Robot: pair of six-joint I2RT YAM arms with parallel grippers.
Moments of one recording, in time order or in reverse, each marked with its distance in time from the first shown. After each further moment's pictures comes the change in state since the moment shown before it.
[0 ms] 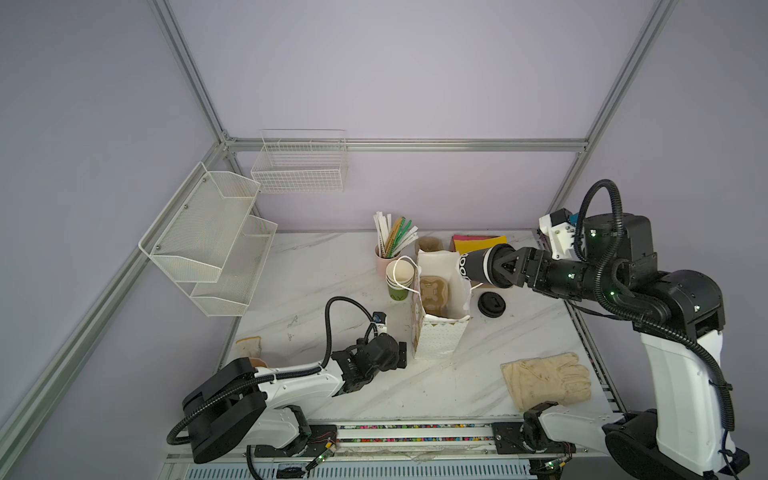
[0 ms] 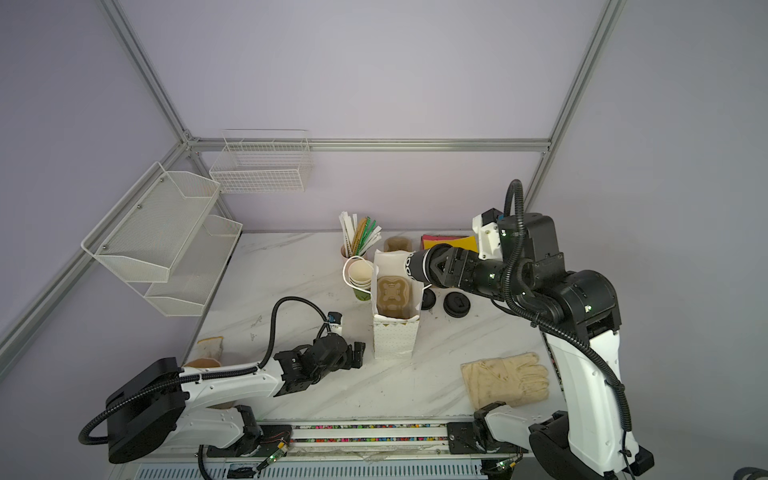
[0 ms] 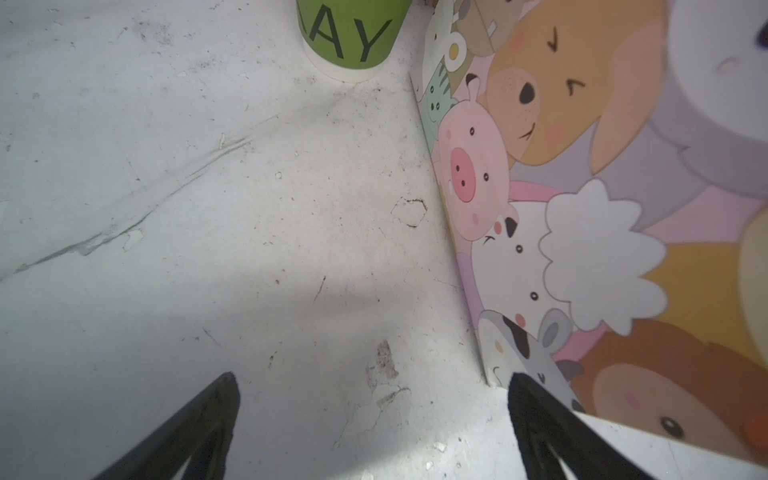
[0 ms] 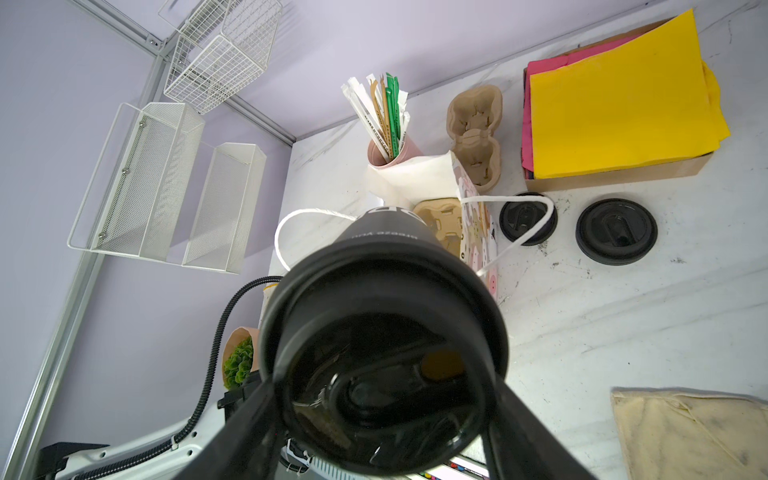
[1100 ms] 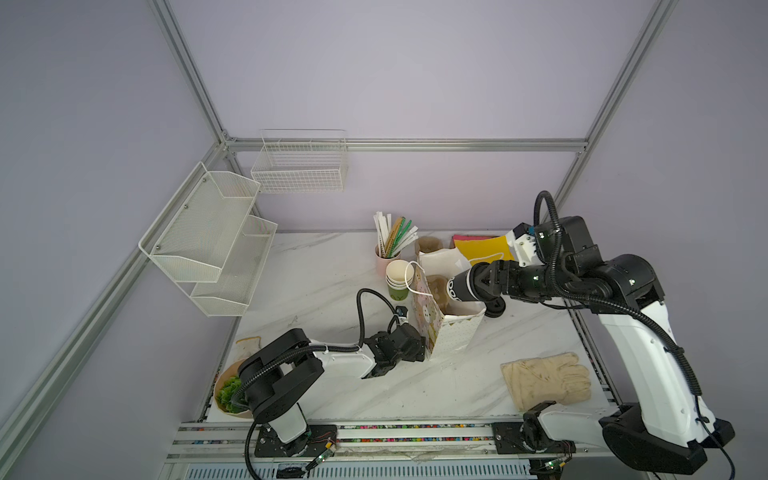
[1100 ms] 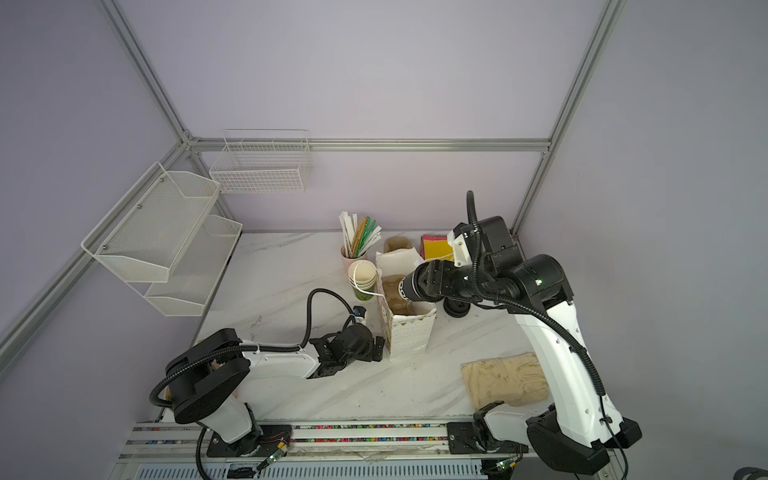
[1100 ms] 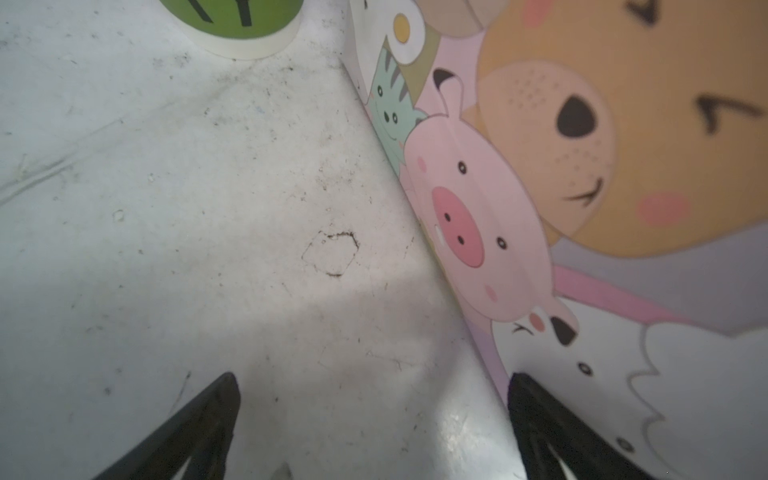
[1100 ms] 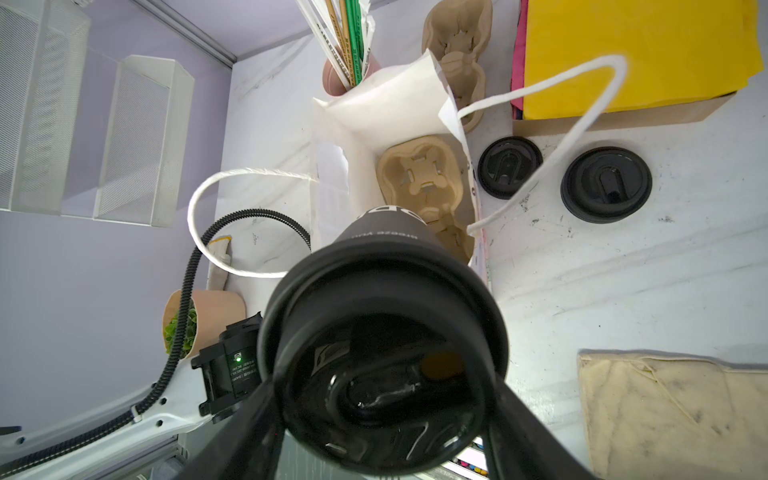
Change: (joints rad) left arm 0.002 0.306 0.206 0.056 0.058 0.047; right arm 0.067 0.063 -0.175 0.000 0.035 -0.061
